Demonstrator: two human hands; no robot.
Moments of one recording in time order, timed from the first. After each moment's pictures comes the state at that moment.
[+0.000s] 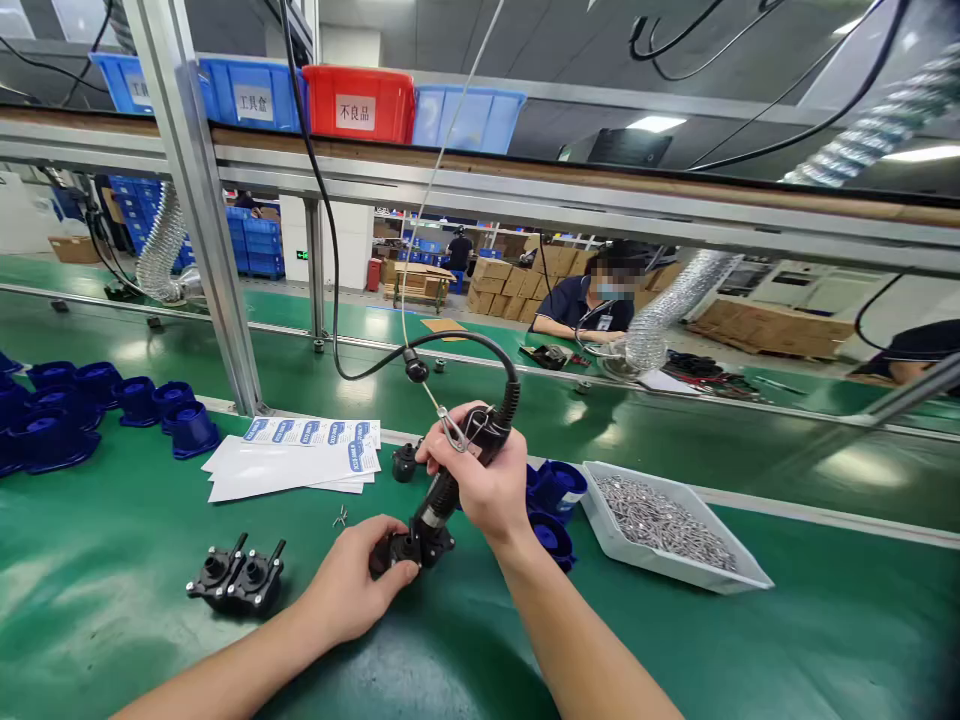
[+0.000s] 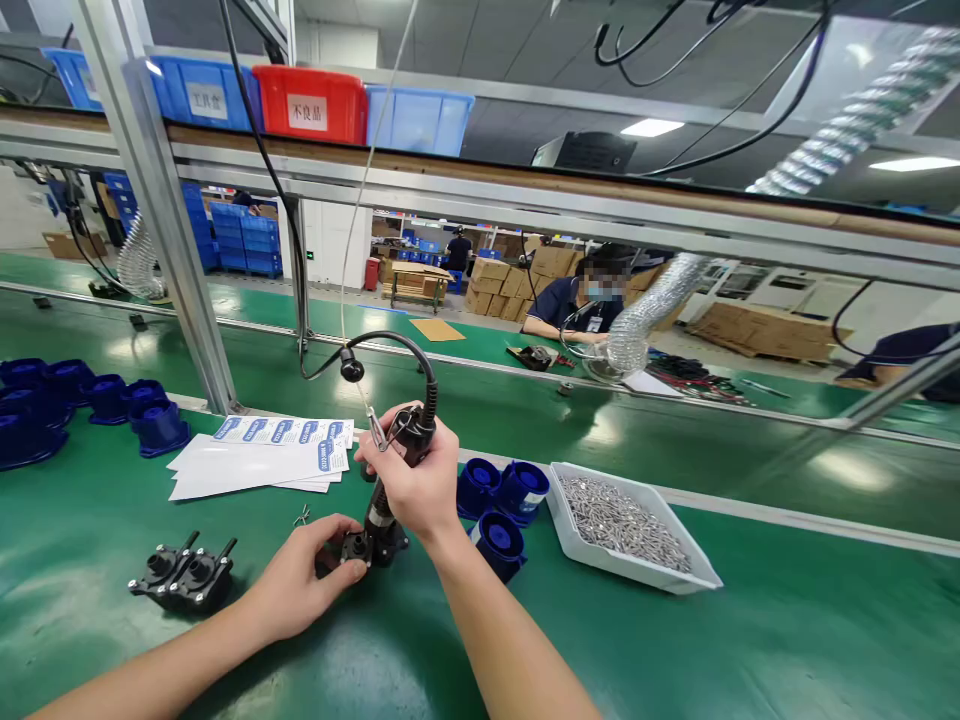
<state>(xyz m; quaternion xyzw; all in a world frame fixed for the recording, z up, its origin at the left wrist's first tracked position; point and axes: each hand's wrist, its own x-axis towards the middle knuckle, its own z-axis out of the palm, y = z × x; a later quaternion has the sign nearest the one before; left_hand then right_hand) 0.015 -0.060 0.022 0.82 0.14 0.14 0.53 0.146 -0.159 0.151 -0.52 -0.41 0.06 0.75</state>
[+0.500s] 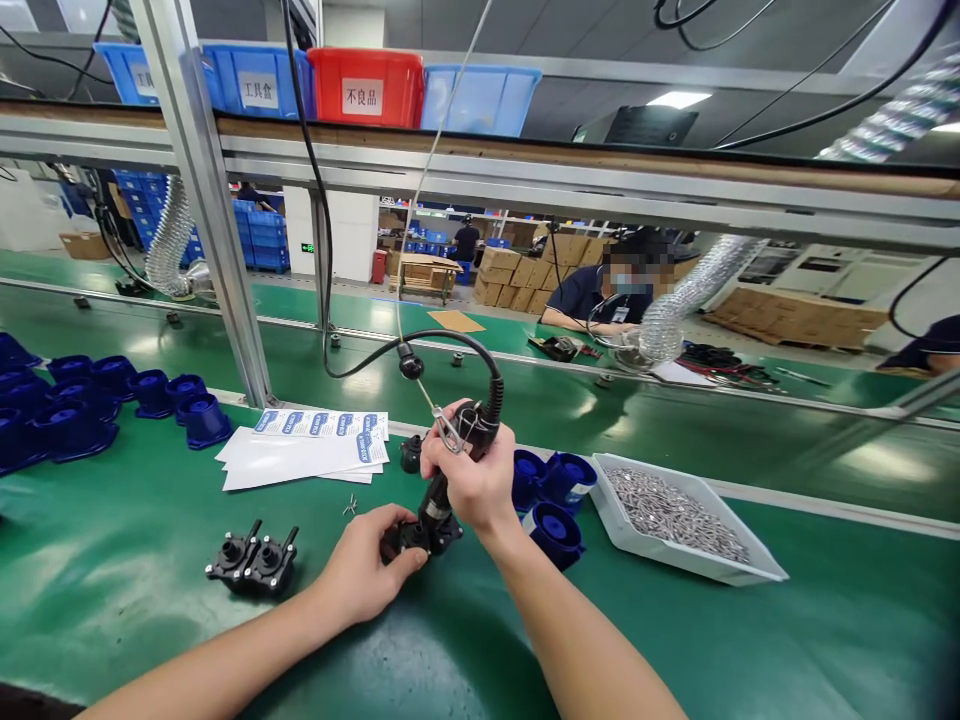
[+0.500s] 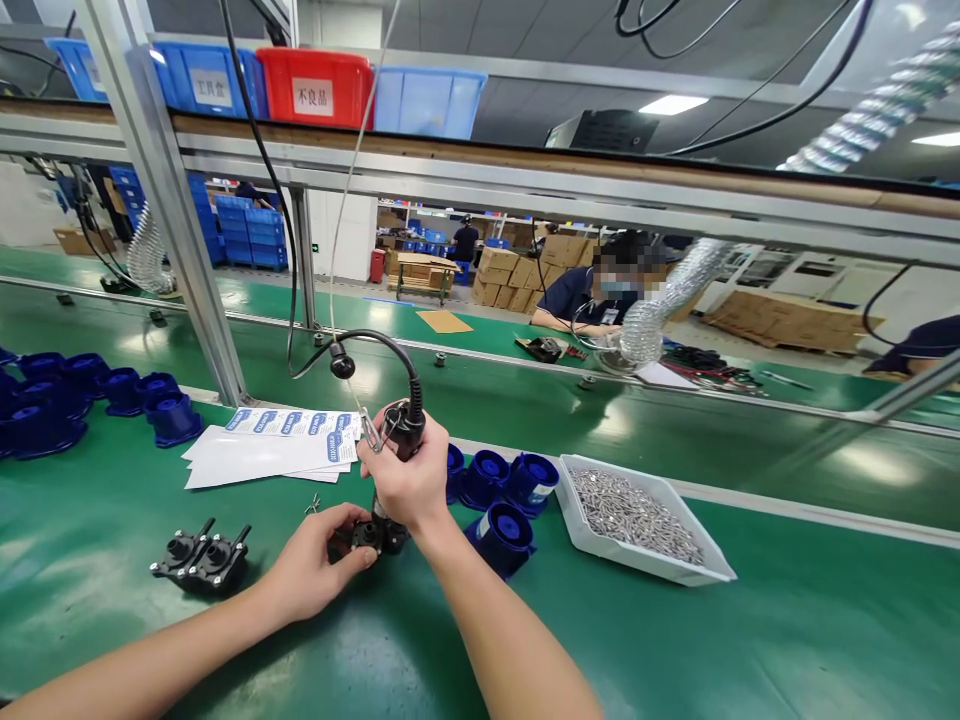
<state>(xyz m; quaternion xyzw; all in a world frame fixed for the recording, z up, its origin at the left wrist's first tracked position) 0.015 -0.063 0.026 0.82 0.15 0.15 0.53 0.138 -0.146 0.138 -0.51 -0.39 0.09 0.76</state>
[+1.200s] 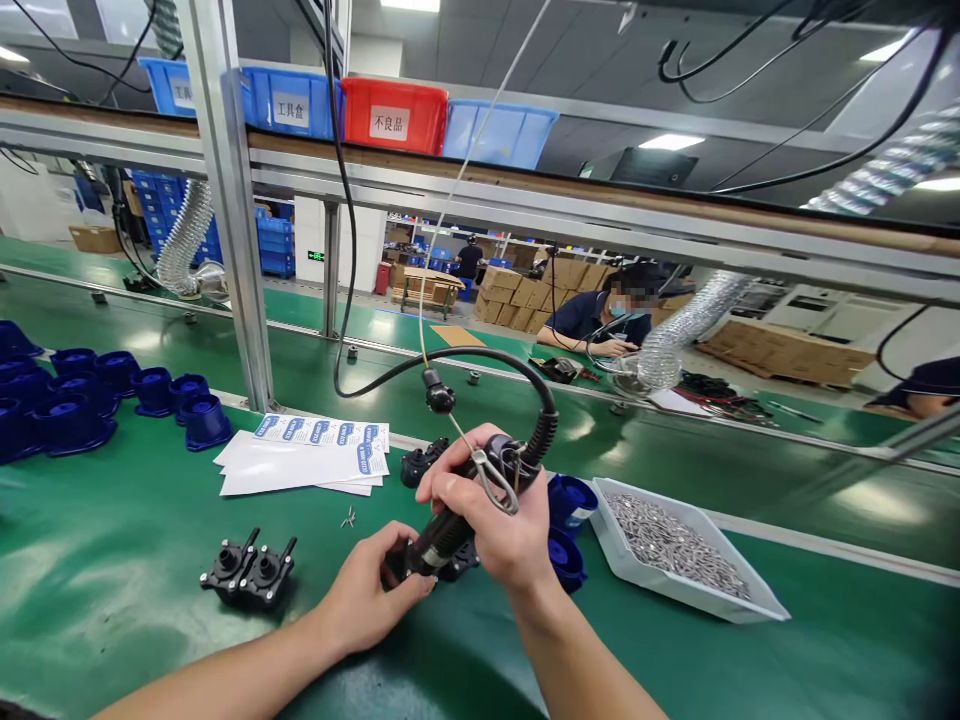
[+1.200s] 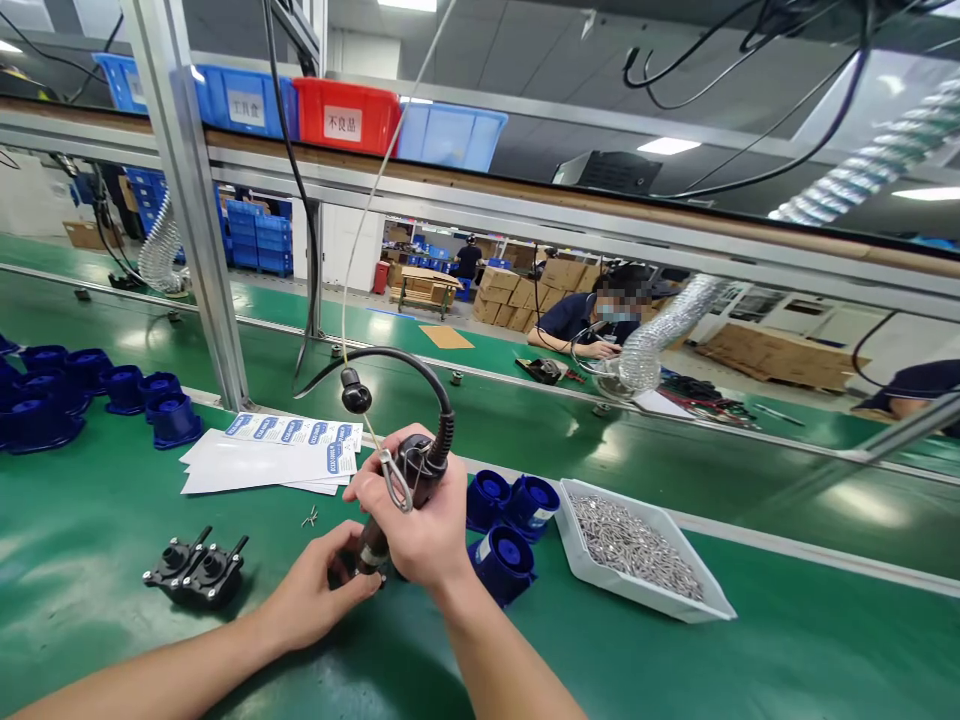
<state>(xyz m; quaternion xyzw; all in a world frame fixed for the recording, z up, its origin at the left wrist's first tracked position) 0.017 -0.068 0.005 0.77 0.09 0.17 0.61 0.117 -0.169 0.156 -0.51 -0.46 0.10 0.72</state>
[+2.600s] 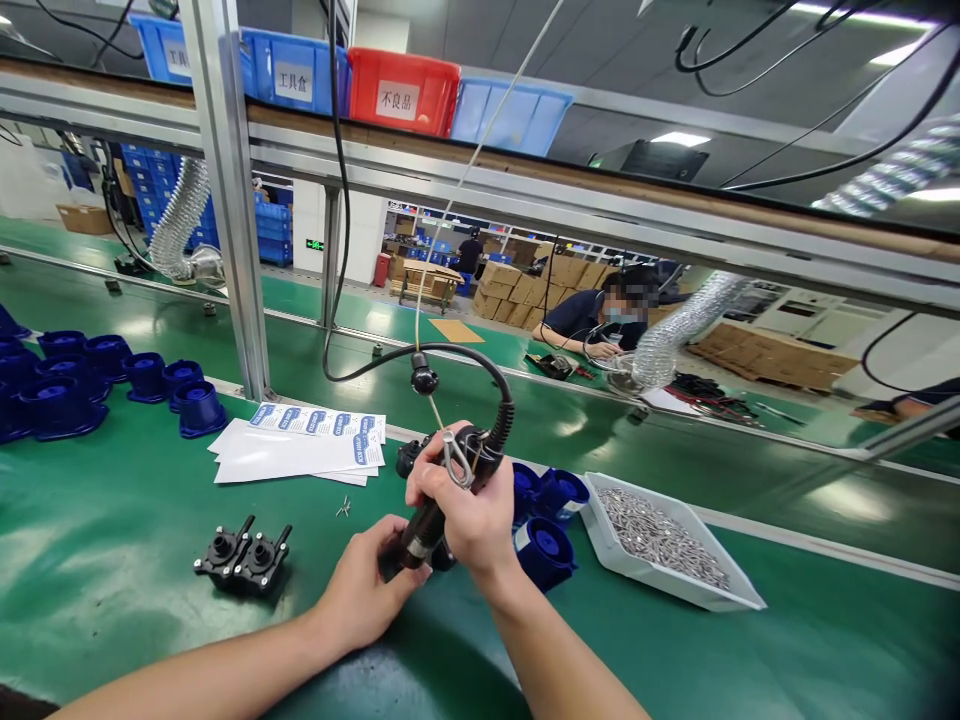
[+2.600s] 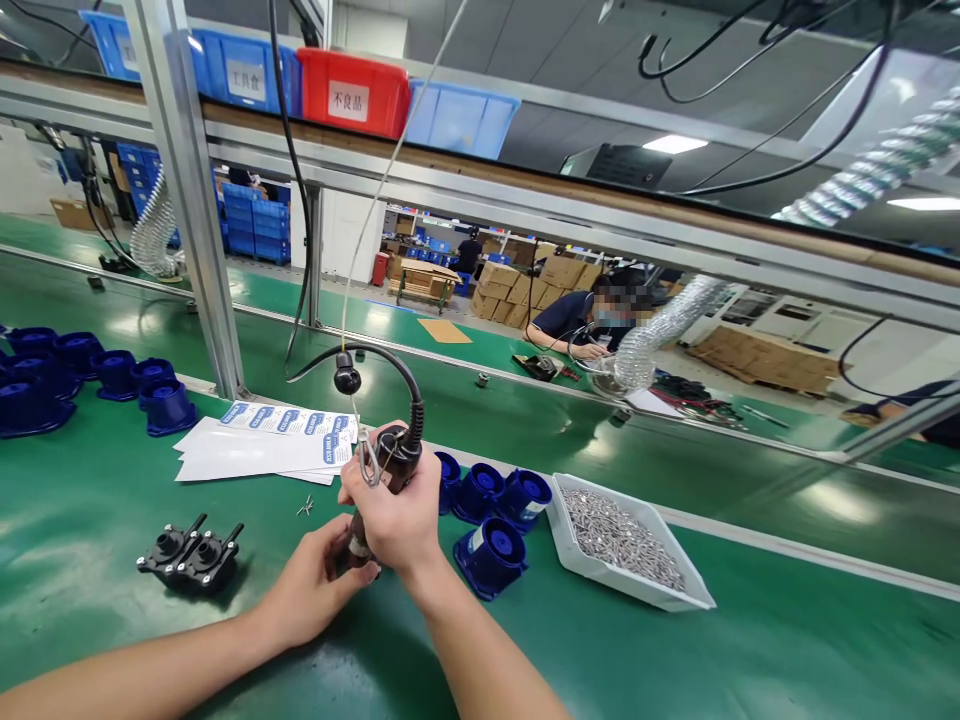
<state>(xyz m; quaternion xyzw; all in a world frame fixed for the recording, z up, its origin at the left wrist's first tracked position) 0.021 -0.078 -0.008 0.71 0.09 0.21 0.67 0.111 -0.152 0.137 -0.50 -0.42 0.12 0.75</state>
